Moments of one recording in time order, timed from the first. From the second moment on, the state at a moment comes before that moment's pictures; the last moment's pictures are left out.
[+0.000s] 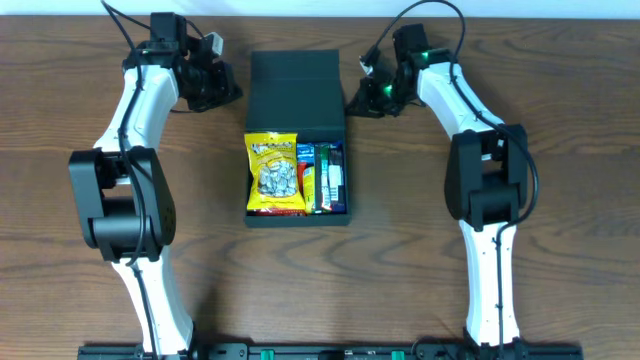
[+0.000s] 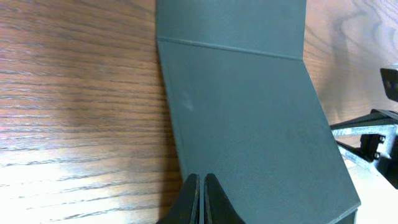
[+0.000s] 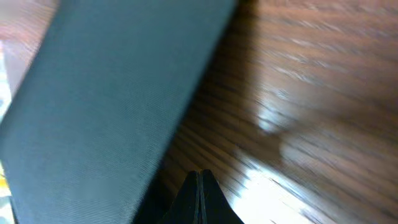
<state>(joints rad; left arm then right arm) 0.03 2.17 1.77 -0.76 0.55 -0.20 0.20 2.51 2.07 -0.84 -0.71 0.16</state>
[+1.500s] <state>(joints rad) 0.05 2.35 1.77 -0.64 0.70 -0.33 0.23 2.58 2.07 -0.71 -0.94 0.24</state>
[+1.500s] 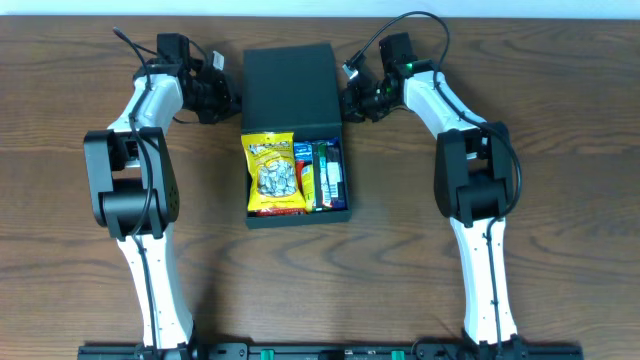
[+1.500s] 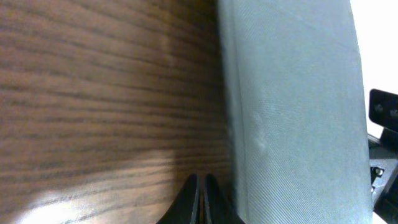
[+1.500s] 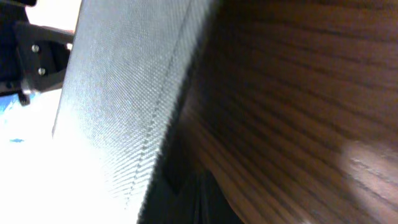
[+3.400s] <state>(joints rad) 0.06 1.93 1.85 -1.22 0.80 0.54 0.21 2.11 2.08 -1.24 -0.75 -0.42</state>
